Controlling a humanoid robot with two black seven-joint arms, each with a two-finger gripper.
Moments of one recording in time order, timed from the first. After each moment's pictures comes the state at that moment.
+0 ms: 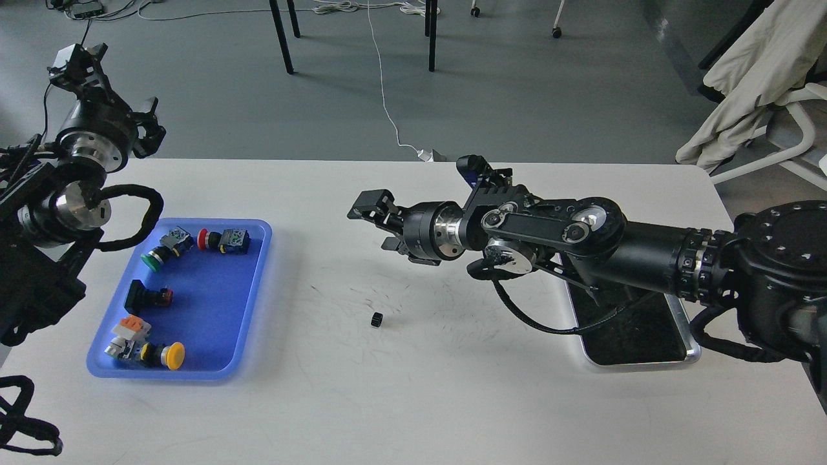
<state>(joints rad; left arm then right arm) -0.76 0.46 -0.92 -0.73 0.14 0.00 -0.24 1.26 0.00 -0.08 0.87 -0.19 0.11 -0.07</state>
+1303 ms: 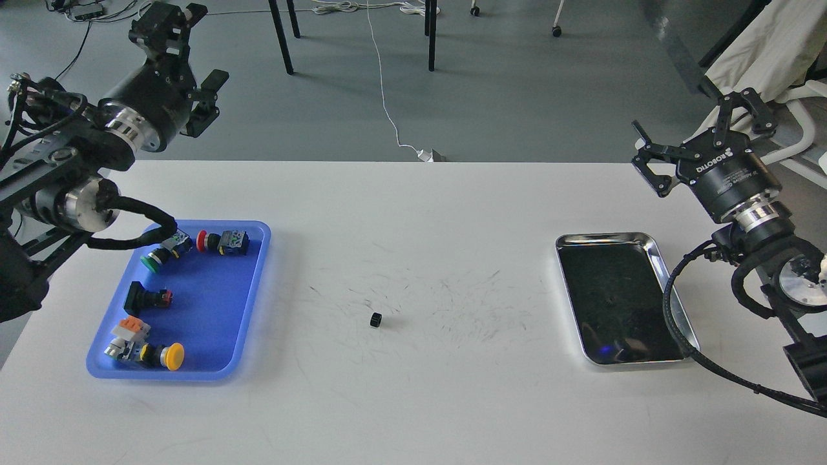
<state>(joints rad) -0.84 0.75 -0.50 -1.33 0.41 0.04 -0.23 0.38 -0.46 1.23 1.09 0.17 0.44 -0.05</state>
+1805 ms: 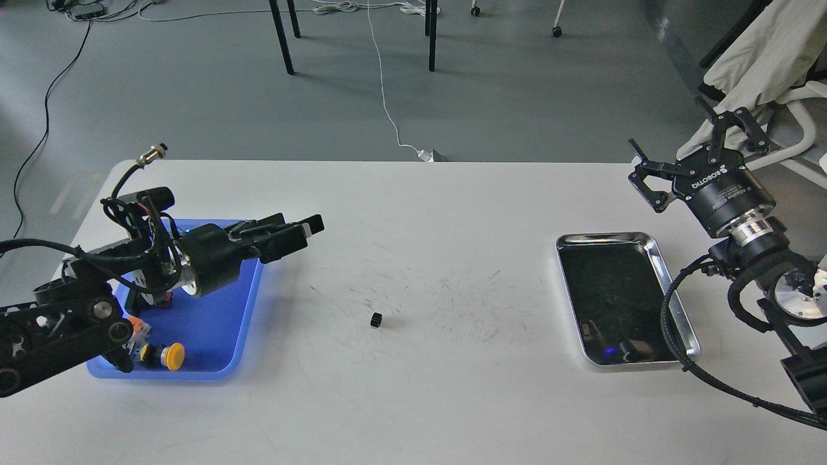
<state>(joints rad) -0.69 0.78 -0.27 -1.47 1.42 0.07 -0.24 0.36 -0.46 1.21 1.09 0.17 0.43 -0.05</state>
